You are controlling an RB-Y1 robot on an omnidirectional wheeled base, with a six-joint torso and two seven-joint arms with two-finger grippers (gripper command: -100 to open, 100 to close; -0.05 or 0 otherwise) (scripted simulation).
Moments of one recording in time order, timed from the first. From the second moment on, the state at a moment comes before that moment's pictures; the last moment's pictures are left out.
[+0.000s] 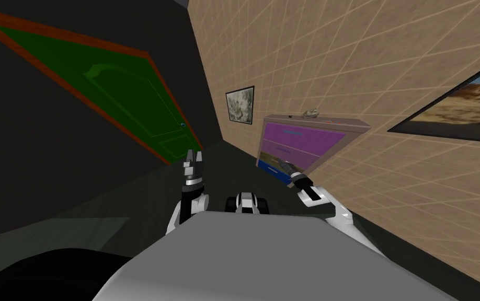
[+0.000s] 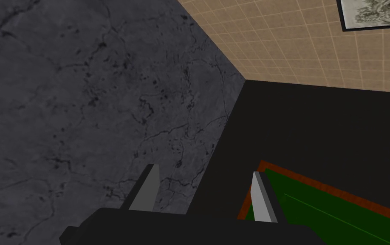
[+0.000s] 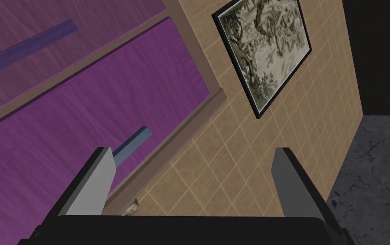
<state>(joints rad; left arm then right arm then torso) 0.54 0.02 0.04 -2.22 -0.08 -0.60 0.08 0.28 -0.54 0.06 -1.80 0.30 -0.07 0.29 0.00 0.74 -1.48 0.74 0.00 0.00</state>
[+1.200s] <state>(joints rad) 0.54 0.02 0.04 -2.22 -0.08 -0.60 0.08 0.20 -0.76 0.05 -1.50 0.40 0.07 0.47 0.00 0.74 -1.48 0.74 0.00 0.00</state>
